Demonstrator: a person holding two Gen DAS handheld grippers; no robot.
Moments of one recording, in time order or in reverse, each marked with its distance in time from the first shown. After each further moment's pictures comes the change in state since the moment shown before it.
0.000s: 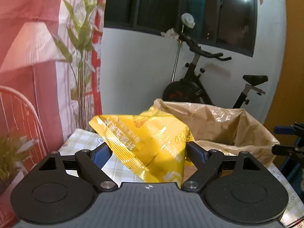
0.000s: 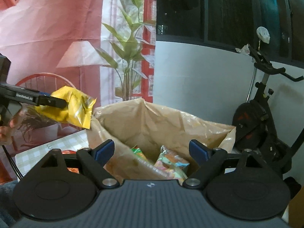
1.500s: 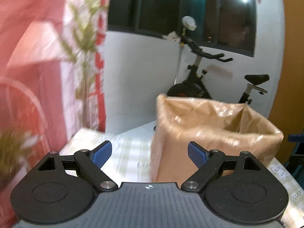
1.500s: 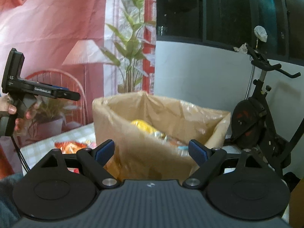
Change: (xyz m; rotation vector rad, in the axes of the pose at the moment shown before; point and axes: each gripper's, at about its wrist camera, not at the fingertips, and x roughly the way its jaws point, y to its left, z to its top) left arm -0.015 0.005 -0.031 -0.005 -0.027 0.039; right arm -0.038 0.007 -0.037 -0.001 0.005 0.001
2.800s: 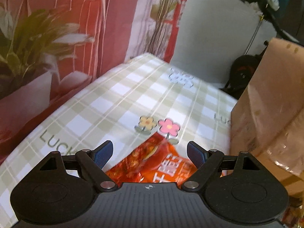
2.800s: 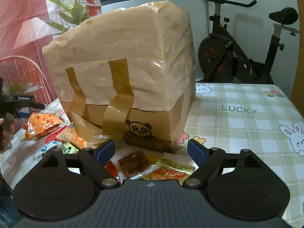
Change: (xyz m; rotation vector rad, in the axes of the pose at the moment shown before) left arm 0.107 0.096 -0.078 -0.325 0.315 0.293; right arm 0.044 -0.003 -0.118 0.340 0.168 -0.192
